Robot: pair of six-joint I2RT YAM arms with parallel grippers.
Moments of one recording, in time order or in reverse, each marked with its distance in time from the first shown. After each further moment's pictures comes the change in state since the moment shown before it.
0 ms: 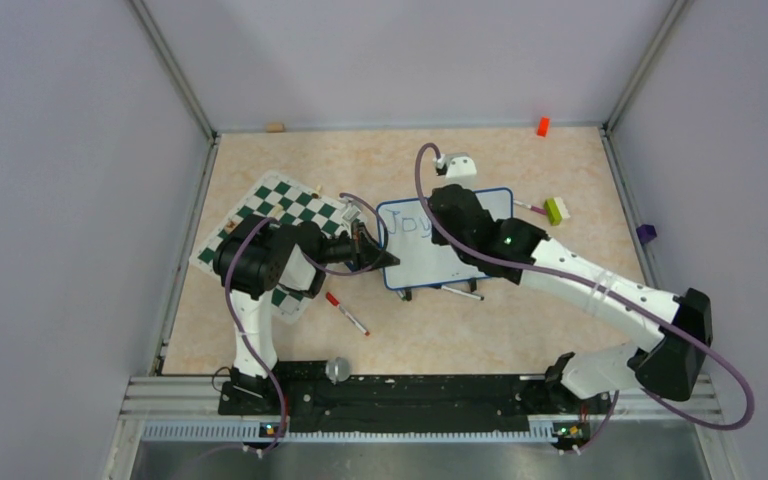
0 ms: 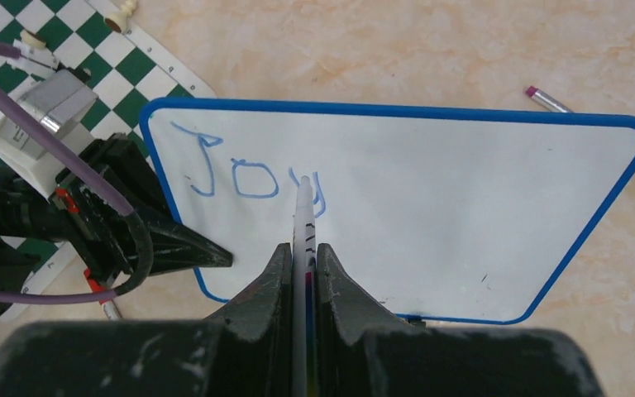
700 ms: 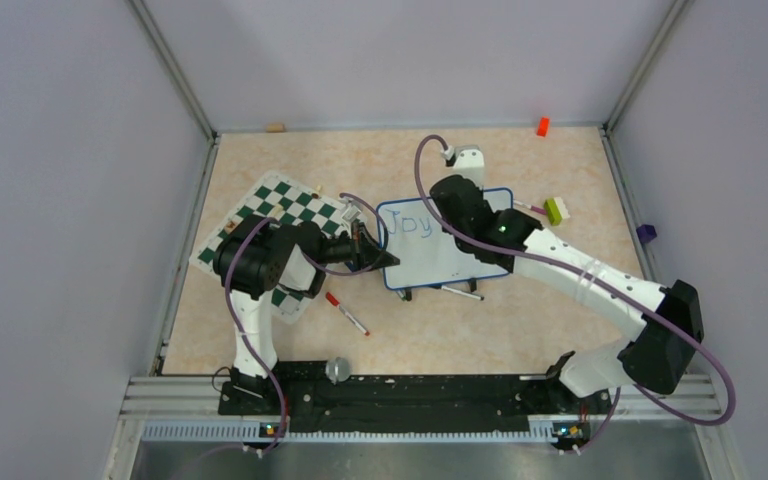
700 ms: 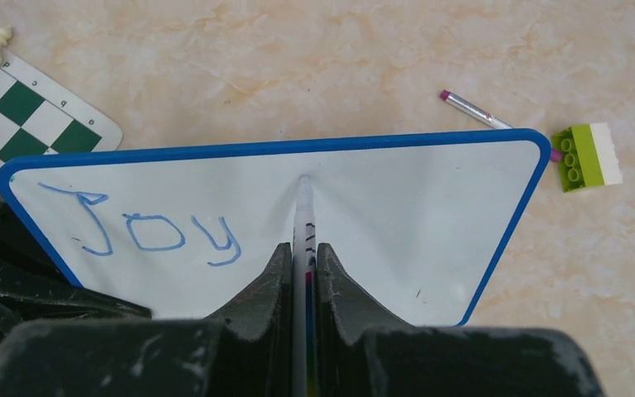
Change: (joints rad) left arm 0.000 0.000 0.000 0.000 0.001 0.001; right arm -0.085 0.047 0.001 0.011 0.111 -0.038
